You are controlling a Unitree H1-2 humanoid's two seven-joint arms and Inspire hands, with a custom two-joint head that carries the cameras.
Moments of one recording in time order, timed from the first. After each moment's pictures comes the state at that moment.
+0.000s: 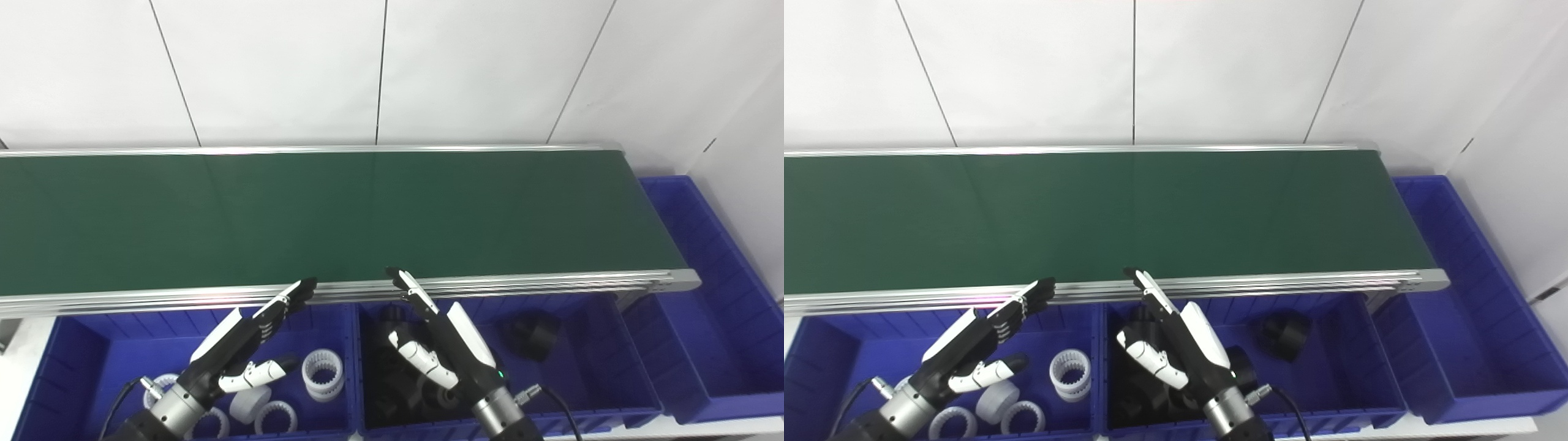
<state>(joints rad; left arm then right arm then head) 0.05 0.27 -0.16 0.16 -0.06 -0.43 -0.53 0.15 -0.14 0.36 -0.09 -0.36 -0.21 0.01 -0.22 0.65</state>
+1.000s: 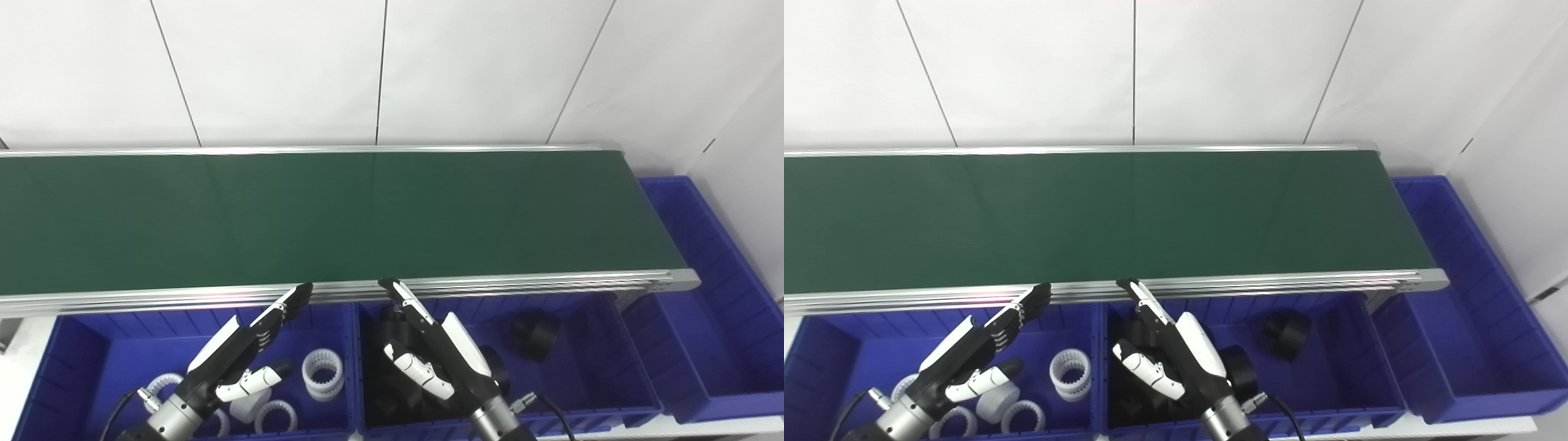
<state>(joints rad) 0.07 0.27 -0.16 0.14 -0.07 -0.43 -0.53 0.15 -0.13 0.35 -0.03 -0.37 -0.27 0.02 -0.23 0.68</state>
